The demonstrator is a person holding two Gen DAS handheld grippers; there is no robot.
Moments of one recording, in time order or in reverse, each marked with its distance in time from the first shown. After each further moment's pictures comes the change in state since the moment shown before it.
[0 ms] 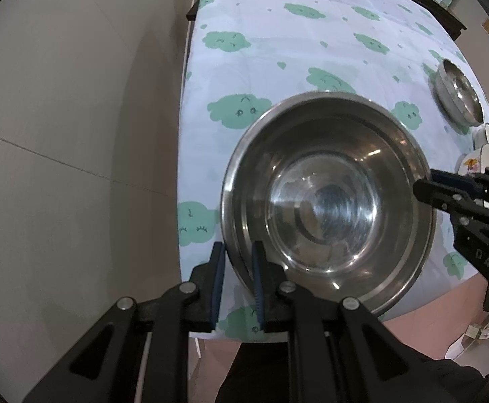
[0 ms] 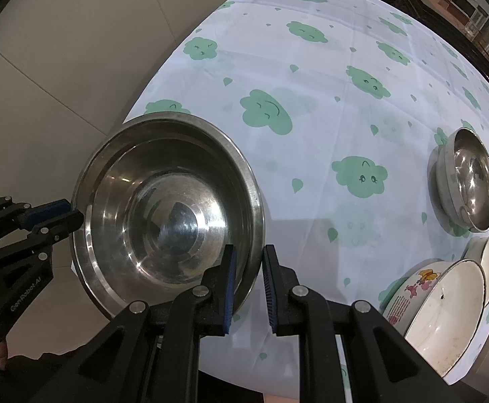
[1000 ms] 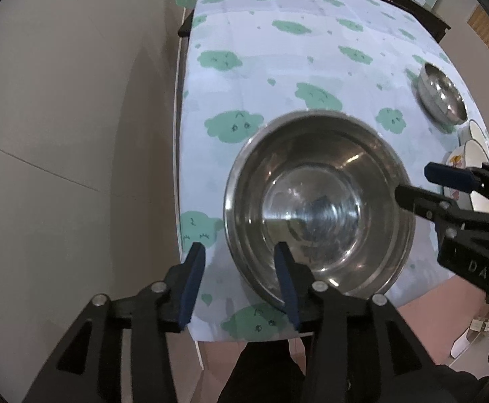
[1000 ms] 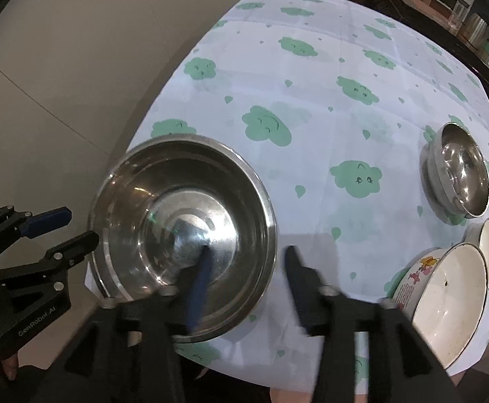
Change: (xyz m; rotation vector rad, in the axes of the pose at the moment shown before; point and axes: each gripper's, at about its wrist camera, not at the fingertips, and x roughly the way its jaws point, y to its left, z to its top) left arm -0.019 0.008 -0.004 0.039 -0.069 -0.035; right arm -0.021 0.012 -0.006 0.071 -0.081 -0.011
